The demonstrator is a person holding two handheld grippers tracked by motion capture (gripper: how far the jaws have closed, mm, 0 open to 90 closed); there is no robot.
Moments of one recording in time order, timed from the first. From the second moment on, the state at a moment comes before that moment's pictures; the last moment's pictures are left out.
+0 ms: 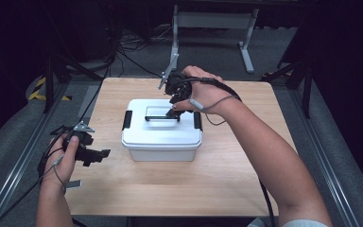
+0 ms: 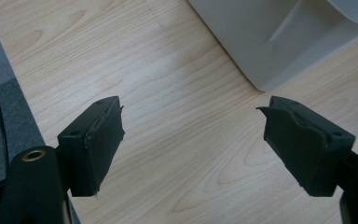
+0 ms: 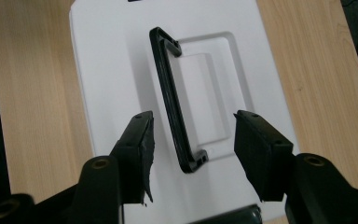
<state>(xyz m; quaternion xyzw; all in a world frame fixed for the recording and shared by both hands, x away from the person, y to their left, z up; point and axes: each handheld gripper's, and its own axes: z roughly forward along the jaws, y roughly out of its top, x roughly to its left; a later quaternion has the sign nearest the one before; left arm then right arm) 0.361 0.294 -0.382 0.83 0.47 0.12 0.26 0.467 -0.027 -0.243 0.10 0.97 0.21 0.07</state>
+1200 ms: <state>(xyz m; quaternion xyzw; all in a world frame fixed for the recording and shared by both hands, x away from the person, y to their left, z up) 0.361 0.304 -0.379 0.82 0.47 0.12 0.30 0.464 -0.188 -0.231 0.23 0.93 0.25 0.11</state>
